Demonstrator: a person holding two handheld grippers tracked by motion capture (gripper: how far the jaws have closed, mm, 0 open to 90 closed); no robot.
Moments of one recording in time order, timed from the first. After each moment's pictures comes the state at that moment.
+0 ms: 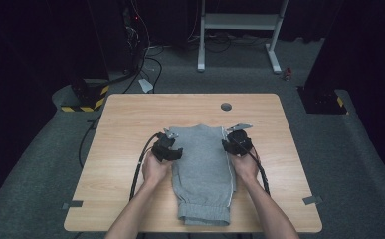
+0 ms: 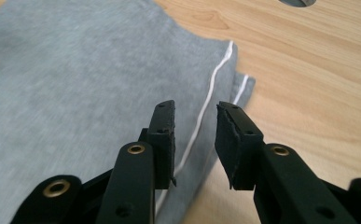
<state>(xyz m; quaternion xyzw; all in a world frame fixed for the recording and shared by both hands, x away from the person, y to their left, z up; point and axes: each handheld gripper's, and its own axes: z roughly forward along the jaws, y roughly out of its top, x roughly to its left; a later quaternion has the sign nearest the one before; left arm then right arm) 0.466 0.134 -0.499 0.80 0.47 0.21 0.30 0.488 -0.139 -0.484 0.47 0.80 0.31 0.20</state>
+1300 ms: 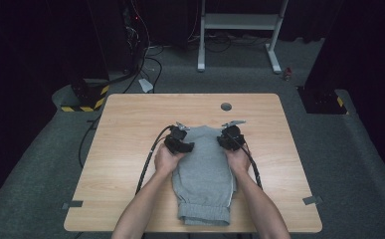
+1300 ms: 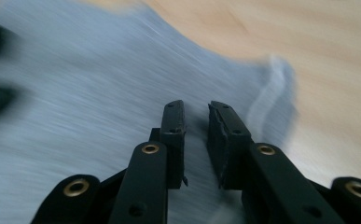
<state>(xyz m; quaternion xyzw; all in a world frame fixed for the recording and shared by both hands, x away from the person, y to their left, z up) 0.507 0.105 -0.511 0.81 0.46 0.18 0.30 0.524 -0.132 -0.514 0.49 0.79 0.33 0.17</state>
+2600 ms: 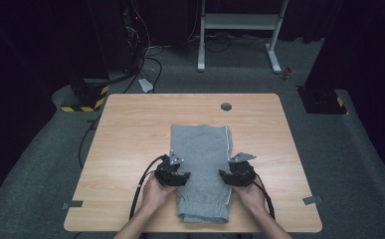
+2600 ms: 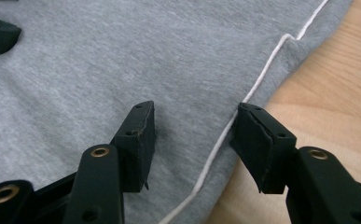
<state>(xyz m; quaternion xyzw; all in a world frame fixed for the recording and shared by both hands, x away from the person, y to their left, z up) 0.394 0.117 -0.513 0.84 0.41 0.16 0.32 0.401 -0.153 -0.513 0.40 0.84 0.33 0.16</state>
